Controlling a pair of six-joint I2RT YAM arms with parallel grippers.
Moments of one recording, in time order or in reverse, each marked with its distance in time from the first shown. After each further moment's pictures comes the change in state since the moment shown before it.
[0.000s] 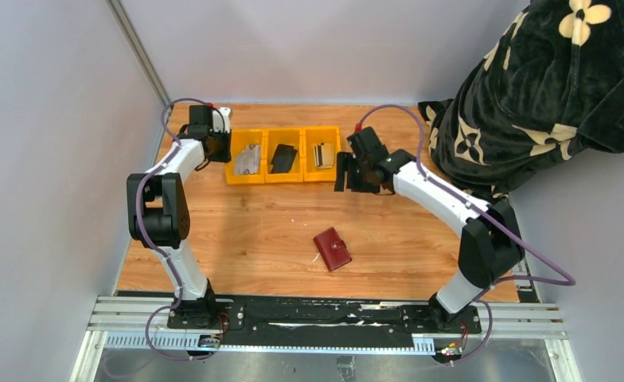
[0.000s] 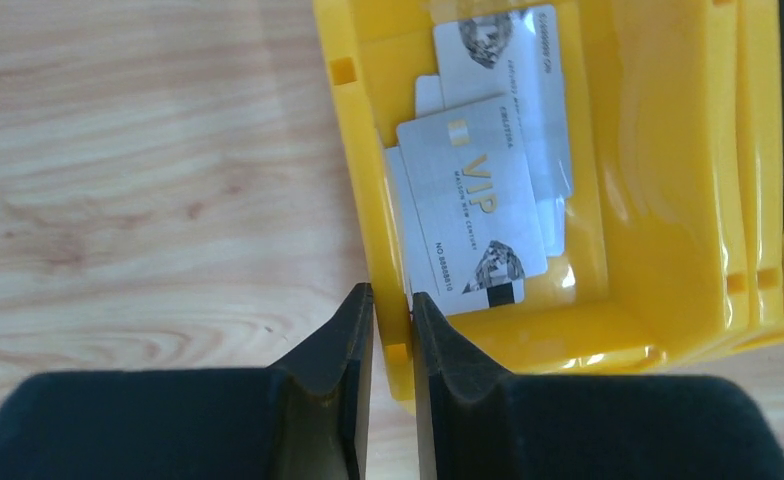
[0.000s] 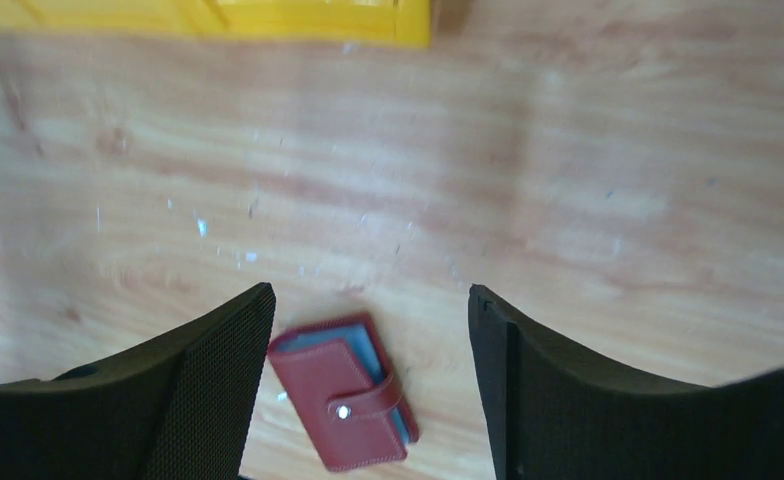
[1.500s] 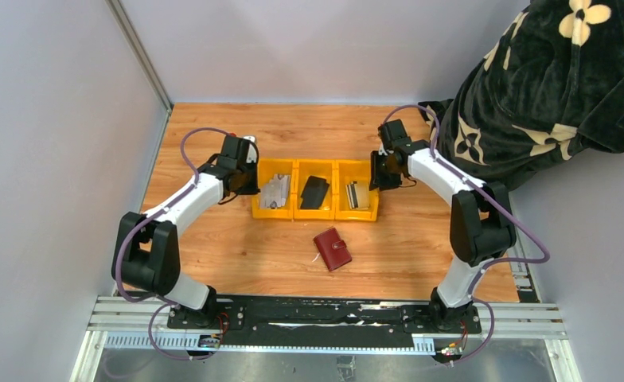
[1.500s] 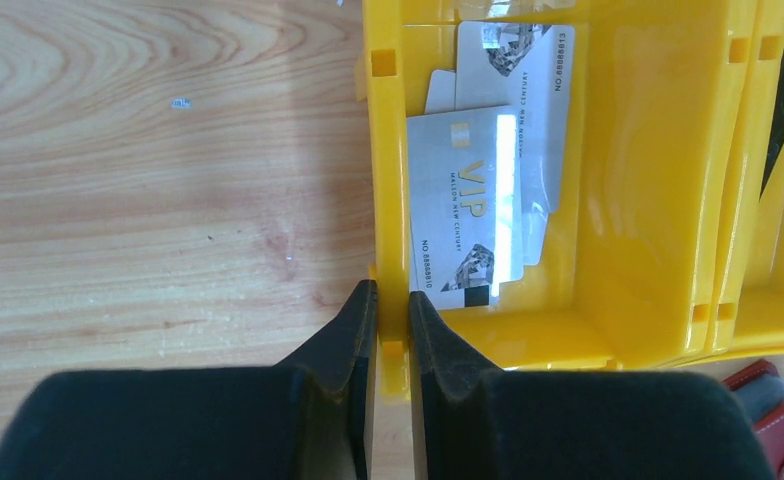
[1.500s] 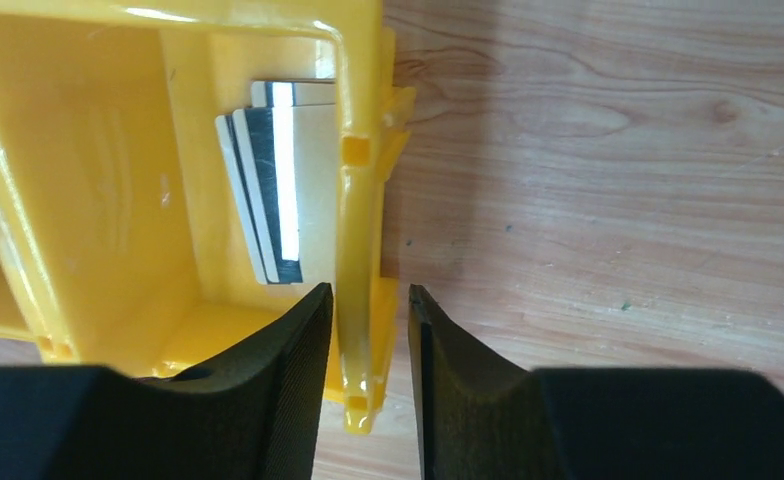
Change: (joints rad) left arm -0.320 -0.385 -0.394 -0.040 -0.169 -0.381; right arm -0.305 0.162 0.034 -0.024 -0.108 -0.232
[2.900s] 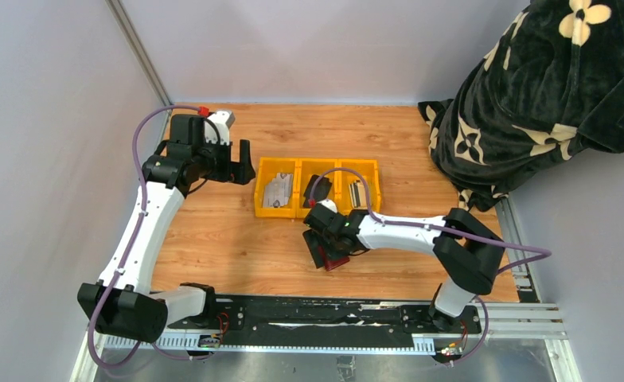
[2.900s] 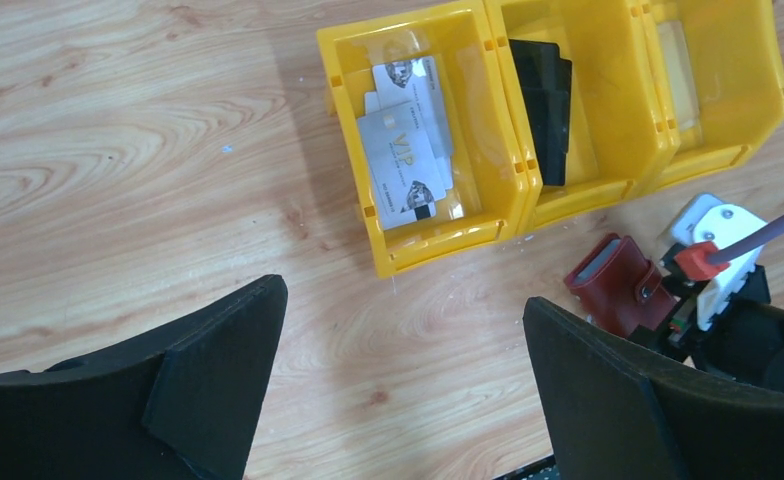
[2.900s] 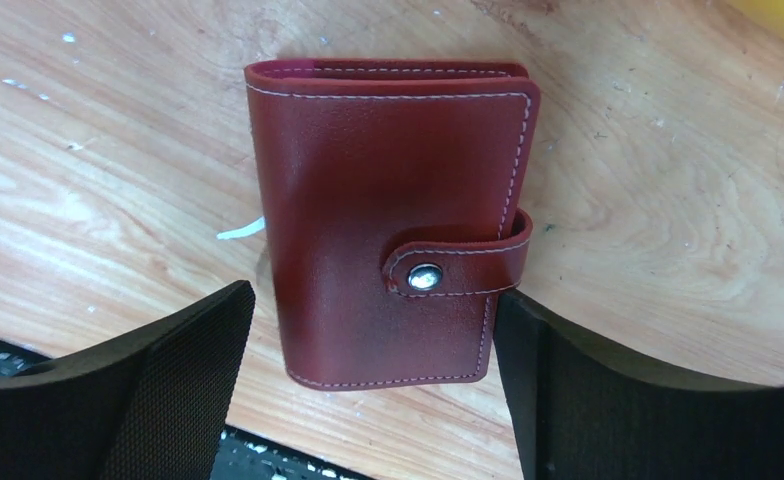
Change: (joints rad) left arm 0.134 -0.284 0.293 -0.407 0.274 0.224; right arm 0.703 -0.112 -0.323 0.121 0.192 0.240
